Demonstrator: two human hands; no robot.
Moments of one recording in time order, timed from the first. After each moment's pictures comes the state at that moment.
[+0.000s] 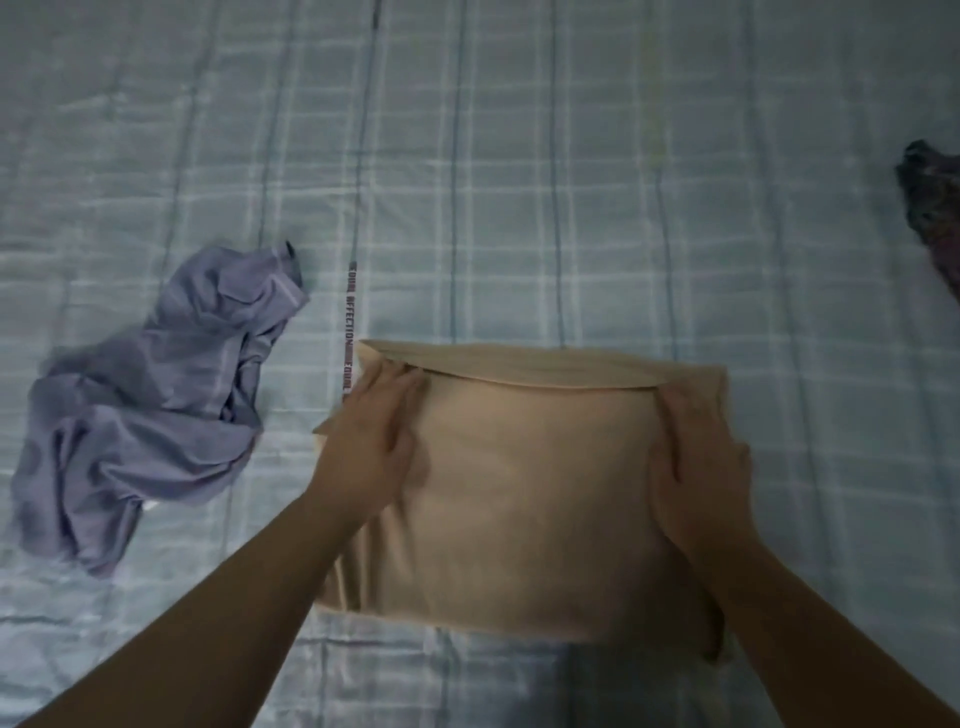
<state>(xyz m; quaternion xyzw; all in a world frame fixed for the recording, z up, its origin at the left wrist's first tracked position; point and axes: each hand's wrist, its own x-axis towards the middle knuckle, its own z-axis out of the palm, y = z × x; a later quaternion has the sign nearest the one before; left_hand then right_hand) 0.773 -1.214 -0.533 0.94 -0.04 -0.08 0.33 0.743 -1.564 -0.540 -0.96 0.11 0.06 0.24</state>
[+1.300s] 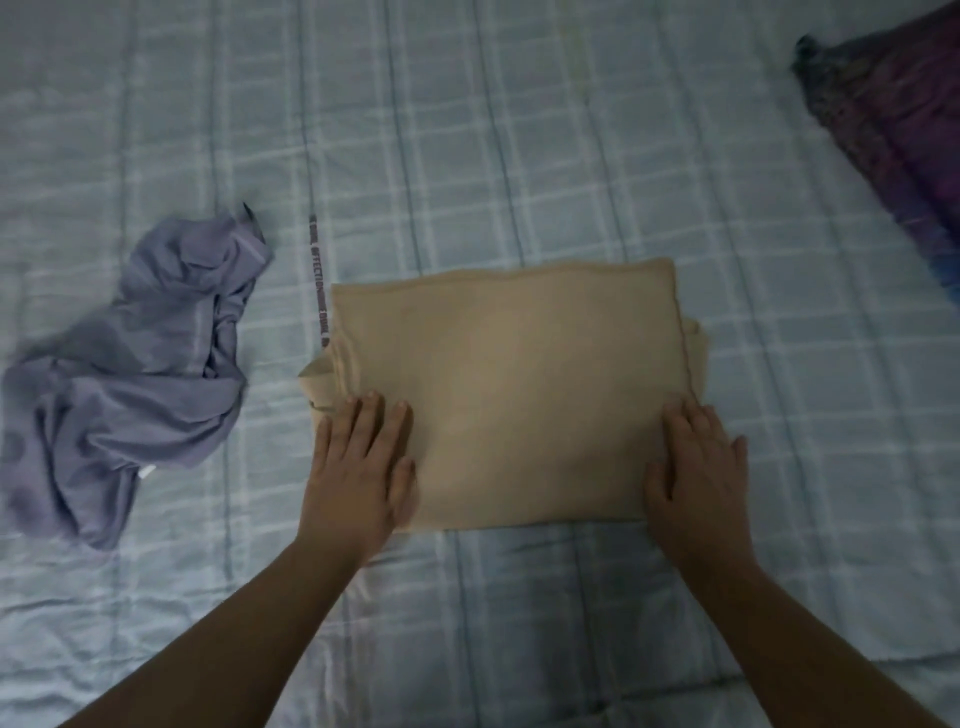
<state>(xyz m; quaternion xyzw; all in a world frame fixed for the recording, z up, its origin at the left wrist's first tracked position) 0.650 -1.199 -0.548 0.98 -0.16 -0.09 0.08 0.590 -1.557 -0.541 -0.97 0.14 0.05 0.18</state>
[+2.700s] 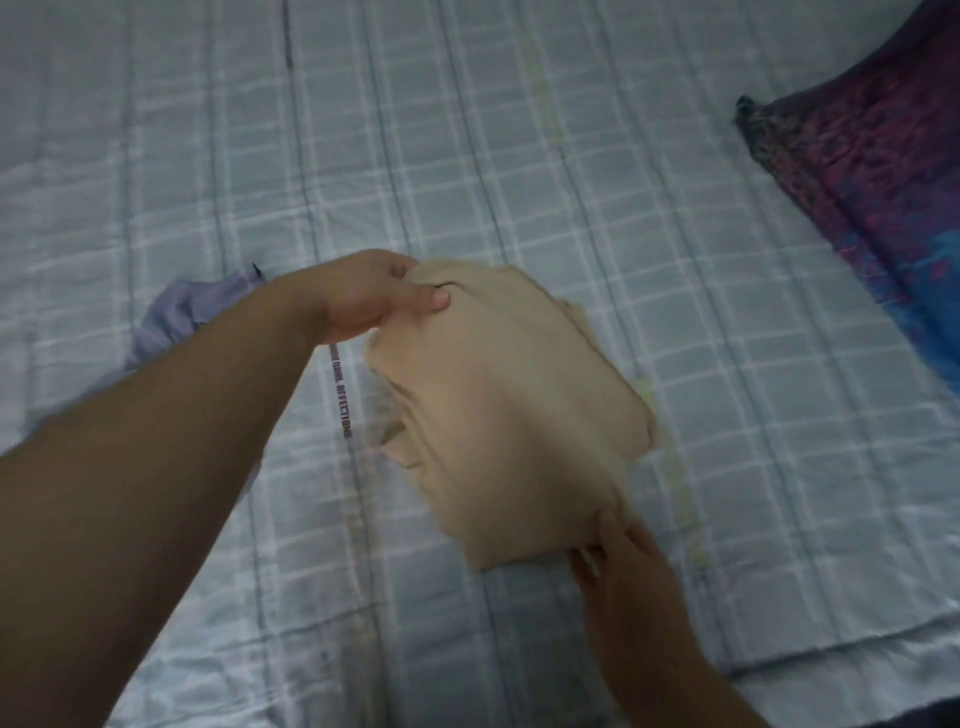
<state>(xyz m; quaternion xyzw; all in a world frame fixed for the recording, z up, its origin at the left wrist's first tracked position) 0.889 -1.233 -0.410 0.70 -0.04 -0.47 0.53 0.590 -1.413 -0.428 -0.41 0.52 0.00 0.75</state>
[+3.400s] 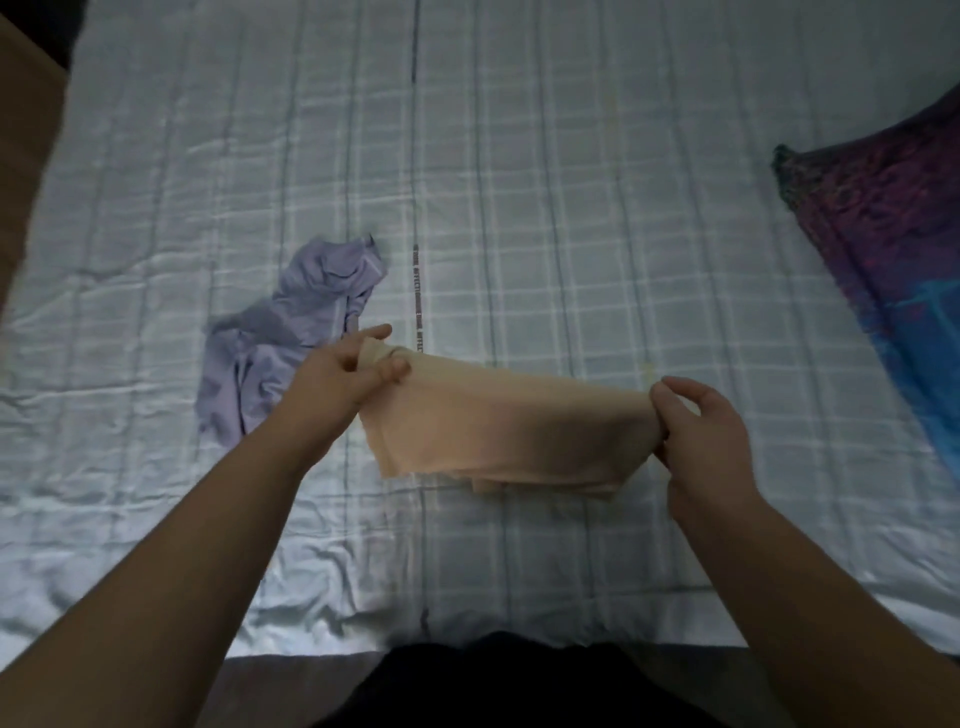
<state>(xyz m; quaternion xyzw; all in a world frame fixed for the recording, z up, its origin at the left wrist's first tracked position) 0.683 -1.148 -0.277 0.78 0.15 -0.20 0.58 0.616 -1.473 -0.295 -0.66 0.44 0.02 0.61</state>
